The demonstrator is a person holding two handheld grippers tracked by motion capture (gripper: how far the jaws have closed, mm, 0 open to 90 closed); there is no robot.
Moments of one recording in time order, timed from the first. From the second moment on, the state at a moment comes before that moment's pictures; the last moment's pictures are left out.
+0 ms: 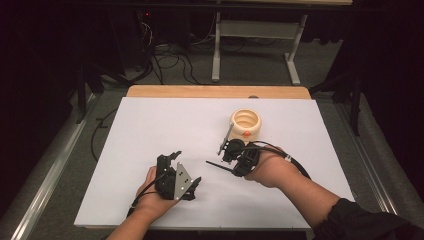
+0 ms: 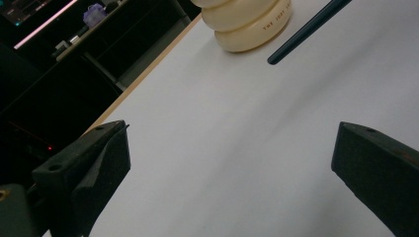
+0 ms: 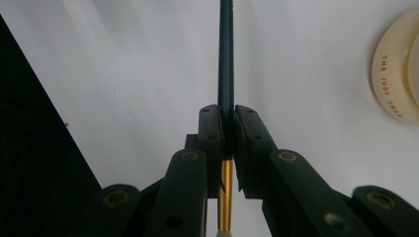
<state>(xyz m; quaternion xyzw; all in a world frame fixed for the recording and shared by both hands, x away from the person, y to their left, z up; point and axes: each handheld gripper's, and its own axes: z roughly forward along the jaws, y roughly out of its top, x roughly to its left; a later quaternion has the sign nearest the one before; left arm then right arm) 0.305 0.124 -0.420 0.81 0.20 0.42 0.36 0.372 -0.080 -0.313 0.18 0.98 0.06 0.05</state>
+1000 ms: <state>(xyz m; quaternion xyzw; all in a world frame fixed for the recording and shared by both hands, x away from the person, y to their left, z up) 0.298 0.115 -0.423 0.82 0.15 0.46 0.32 0.364 -0.058 -0.320 0.16 0.98 0.05 0.04</state>
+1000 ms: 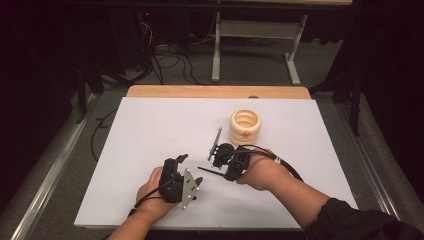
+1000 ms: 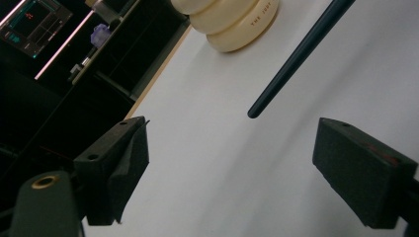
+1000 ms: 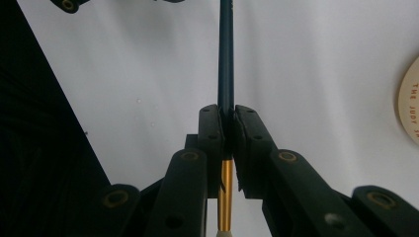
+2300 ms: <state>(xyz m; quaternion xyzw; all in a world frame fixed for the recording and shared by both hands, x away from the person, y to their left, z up) 0.289 0.109 -0.430 0.83 0.05 0.49 0.26 0.363 -0.044 -0.331 0.15 0.99 0.03 0.03</state>
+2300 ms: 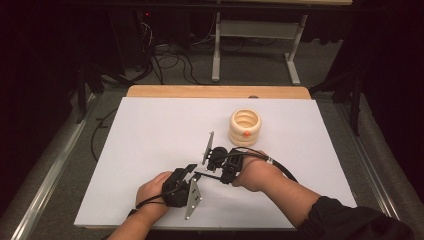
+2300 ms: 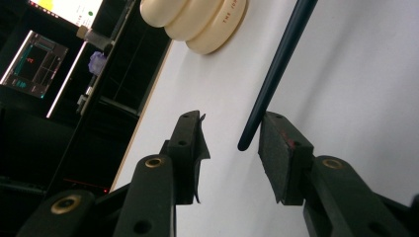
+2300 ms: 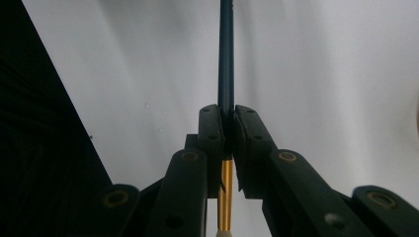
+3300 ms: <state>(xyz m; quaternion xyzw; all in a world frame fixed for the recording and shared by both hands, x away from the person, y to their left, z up) 0.288 0.106 -0.433 0.83 0.04 0.50 0.24 0.366 -0.031 -0.334 0.14 0.99 0.03 0.03</state>
